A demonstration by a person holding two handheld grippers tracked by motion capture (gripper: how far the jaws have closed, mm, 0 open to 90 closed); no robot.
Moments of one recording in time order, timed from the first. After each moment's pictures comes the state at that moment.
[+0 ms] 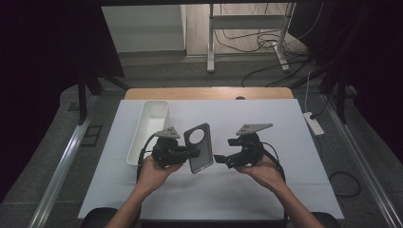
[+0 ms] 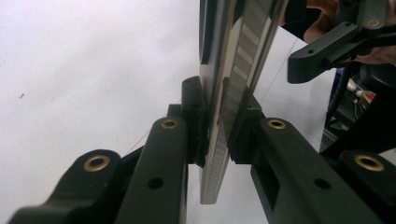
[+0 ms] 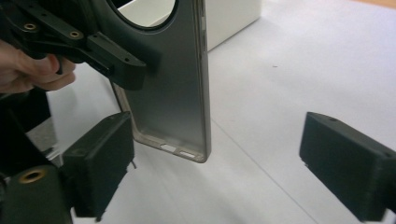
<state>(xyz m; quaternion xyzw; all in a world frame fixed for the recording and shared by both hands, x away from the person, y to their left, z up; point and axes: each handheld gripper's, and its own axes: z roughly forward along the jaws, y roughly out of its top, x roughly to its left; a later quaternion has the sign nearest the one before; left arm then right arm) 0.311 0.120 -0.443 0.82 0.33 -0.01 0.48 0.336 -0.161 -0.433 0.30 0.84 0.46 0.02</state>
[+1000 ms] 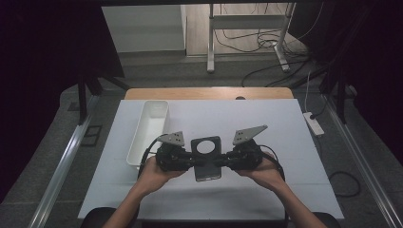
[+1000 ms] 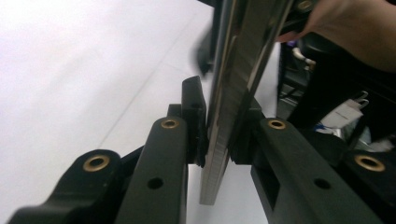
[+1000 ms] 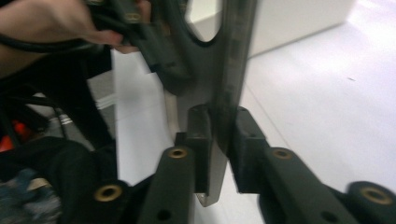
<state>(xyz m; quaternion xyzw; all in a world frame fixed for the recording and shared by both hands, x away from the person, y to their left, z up) 0.303 0.111 -0.438 0.84 0.22 -0.05 0.50 0.323 -0.156 -0.426 0.16 0.87 0.46 -0.04</state>
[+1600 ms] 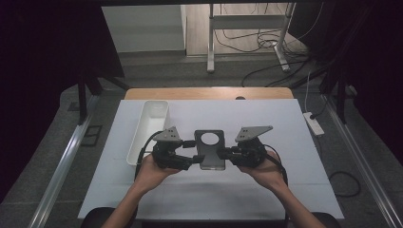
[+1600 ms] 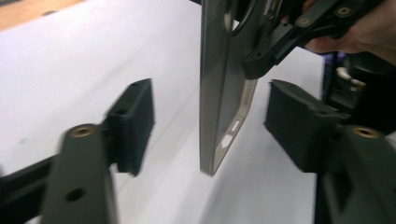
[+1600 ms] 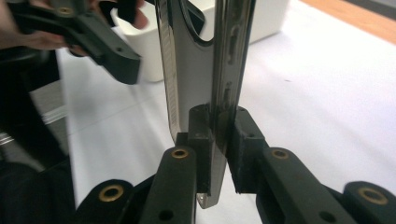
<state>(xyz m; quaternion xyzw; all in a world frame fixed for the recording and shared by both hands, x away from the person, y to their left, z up) 0.304 0.117 -0.435 0.82 0.27 0.05 0.50 0.319 -0.160 -0.417 0.22 0.86 0.45 0.06</state>
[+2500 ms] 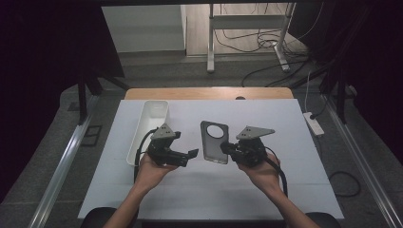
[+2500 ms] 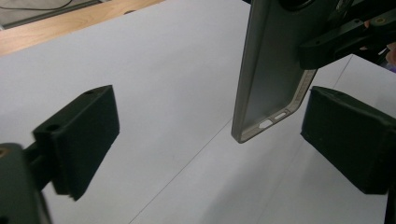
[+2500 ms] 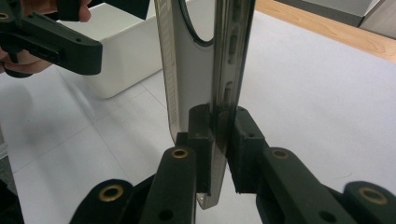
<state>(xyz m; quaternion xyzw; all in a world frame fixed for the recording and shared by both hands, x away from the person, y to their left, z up) 0.307 0.126 -0.440 0.79 0.35 0.11 0.48 0.316 -0.159 -0.422 0.30 0.83 0.44 0.13</state>
